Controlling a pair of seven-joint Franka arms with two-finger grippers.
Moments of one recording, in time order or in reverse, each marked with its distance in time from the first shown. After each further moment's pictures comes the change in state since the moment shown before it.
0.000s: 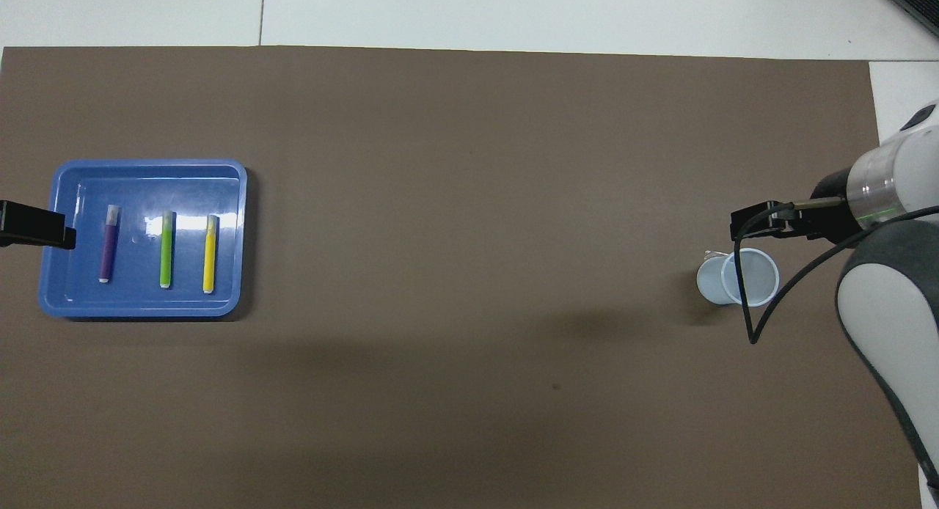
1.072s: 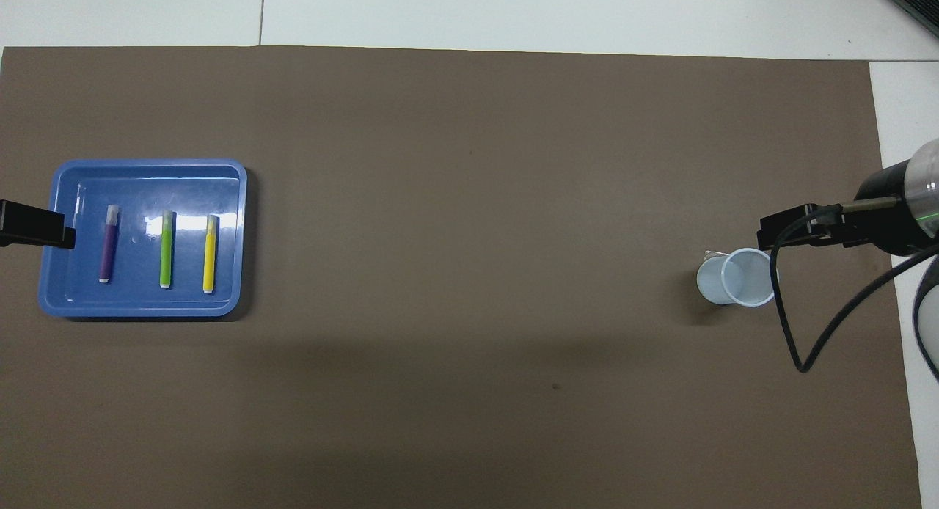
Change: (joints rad) left arm 0.001 0.000 -0.001 0.000 0.000 0.001 0.000; right arm 0.003 -0.008 0.009 0.160 0.000 -0.192 0.000
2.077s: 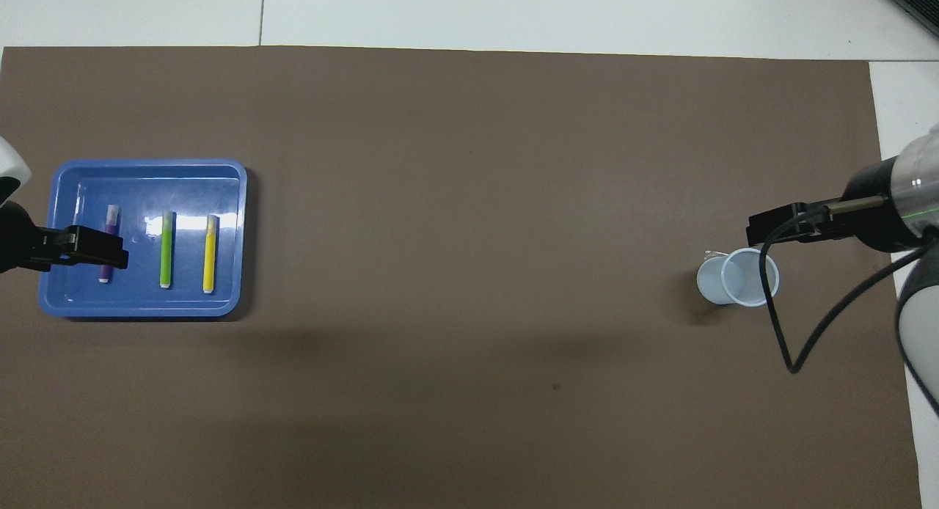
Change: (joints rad) left arm 0.000 -0.018 -0.005 -0.220 -0.012 0.145 0.001; right arm 0.033 0.000 0.003 -0.003 0.001 0.051 -0.024
